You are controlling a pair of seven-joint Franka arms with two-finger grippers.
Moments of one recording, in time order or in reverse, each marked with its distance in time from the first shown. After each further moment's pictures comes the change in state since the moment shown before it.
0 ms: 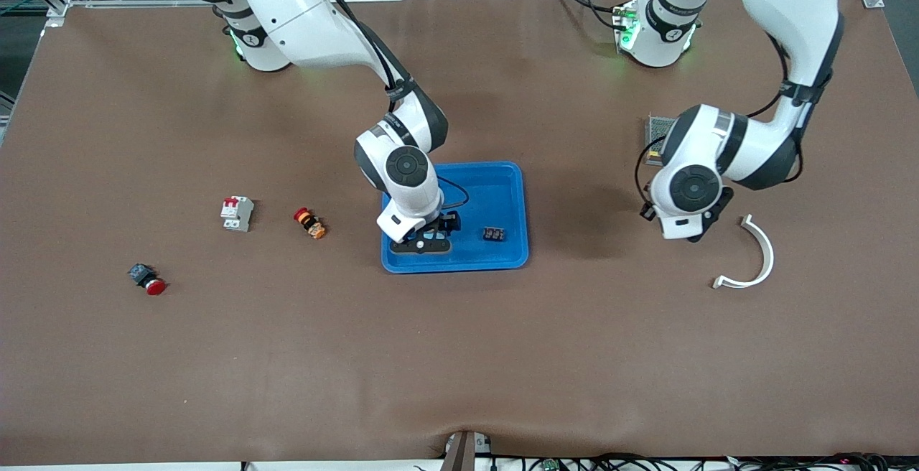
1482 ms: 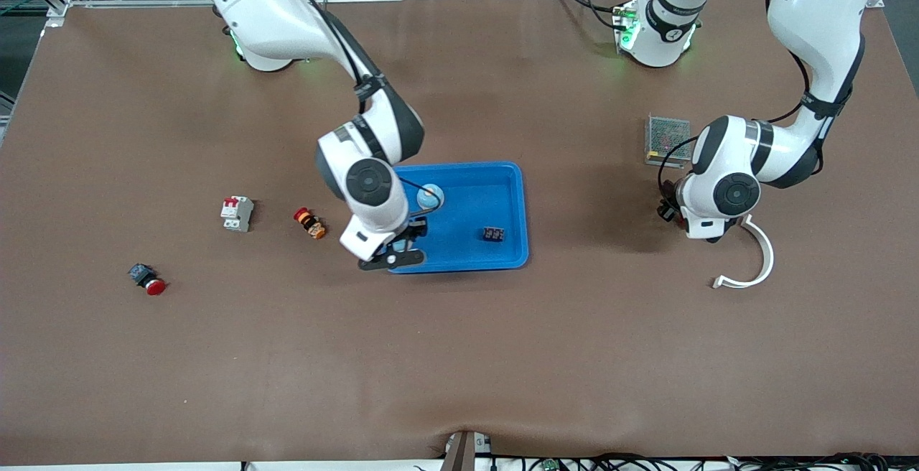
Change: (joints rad) left arm 0.141 0.062 -0.015 -0.104 -0.008 0.208 0.137; right arm -0.120 -0.113 -0.022 0.068 0.001 -0.279 -0.305
